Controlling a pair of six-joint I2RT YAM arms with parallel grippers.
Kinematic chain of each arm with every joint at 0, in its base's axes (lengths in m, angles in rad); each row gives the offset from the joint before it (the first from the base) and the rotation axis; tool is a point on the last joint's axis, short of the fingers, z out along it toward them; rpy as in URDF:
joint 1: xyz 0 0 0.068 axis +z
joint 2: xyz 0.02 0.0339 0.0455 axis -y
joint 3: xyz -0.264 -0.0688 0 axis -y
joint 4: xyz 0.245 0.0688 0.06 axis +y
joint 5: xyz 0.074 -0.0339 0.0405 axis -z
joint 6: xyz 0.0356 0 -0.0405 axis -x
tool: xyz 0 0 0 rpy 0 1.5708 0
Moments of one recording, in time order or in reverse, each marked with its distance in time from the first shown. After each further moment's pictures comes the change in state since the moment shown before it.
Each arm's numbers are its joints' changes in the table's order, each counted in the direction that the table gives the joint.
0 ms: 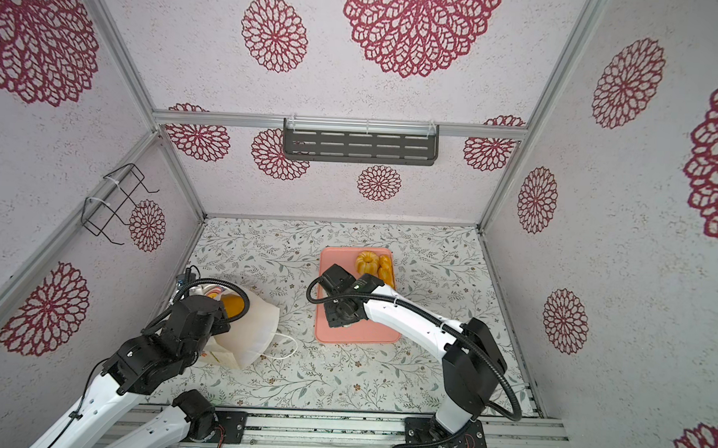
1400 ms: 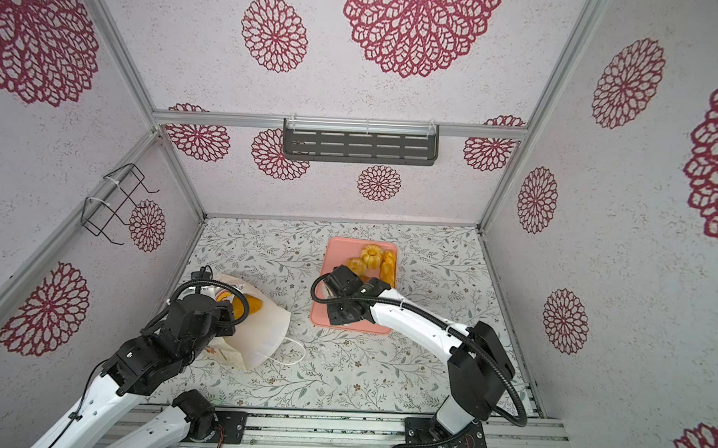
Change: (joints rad) left arm 0.000 0.002 -0.004 -0.056 0.157 -0.157; right arm 0.028 0.082 -0.113 -0.115 -0.029 -0.049
